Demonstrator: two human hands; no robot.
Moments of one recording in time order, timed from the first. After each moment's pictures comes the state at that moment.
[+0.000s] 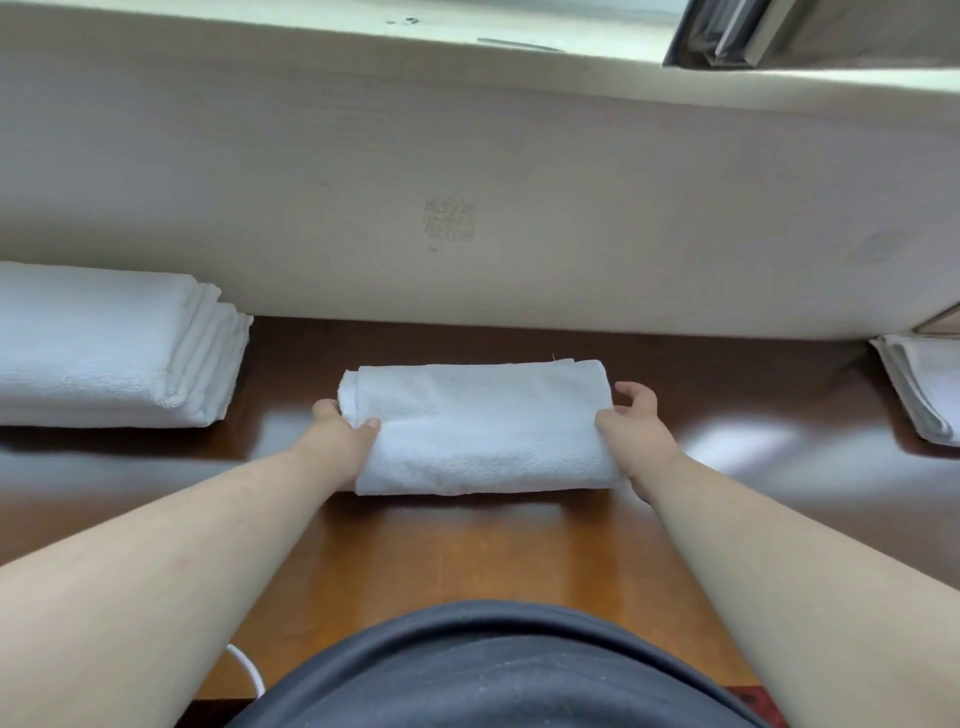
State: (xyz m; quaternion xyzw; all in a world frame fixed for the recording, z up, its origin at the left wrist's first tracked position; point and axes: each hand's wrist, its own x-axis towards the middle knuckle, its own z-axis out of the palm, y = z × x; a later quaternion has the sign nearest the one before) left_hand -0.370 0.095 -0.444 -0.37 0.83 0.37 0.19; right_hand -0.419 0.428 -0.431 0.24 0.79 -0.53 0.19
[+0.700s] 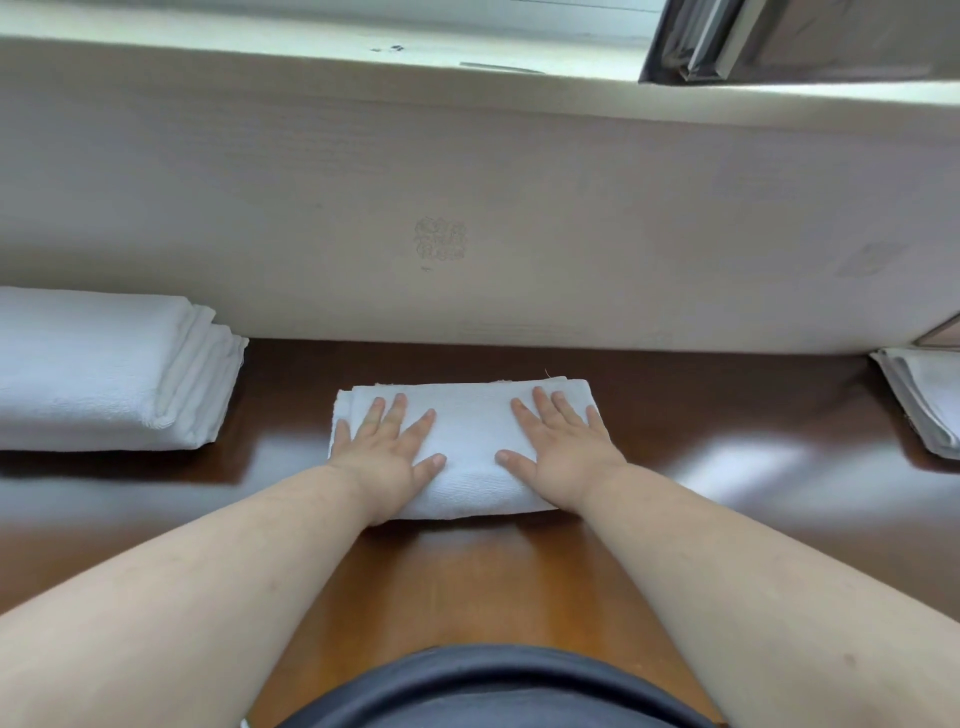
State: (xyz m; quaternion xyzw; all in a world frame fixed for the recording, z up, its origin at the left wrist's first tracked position) left_hand -0.376 0.131 -0.458 0.01 0.97 0.05 0.24; right_hand -0.426 0.384 -0.456 -0.18 0.96 -0.01 0.20
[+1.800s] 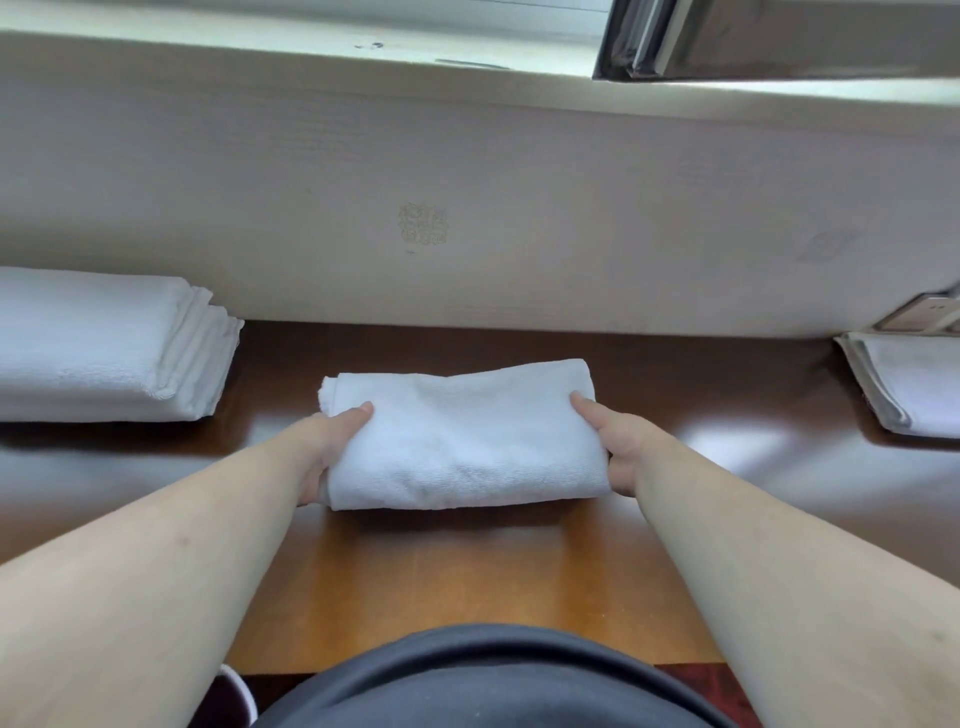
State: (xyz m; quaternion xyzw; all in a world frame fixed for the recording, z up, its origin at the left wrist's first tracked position) left_hand -0.349 0.112 -0.421 -0.43 0.64 0.60 0.23; right_hand -0.407 0.450 -0.419 0.32 0.55 -0.70 0.33
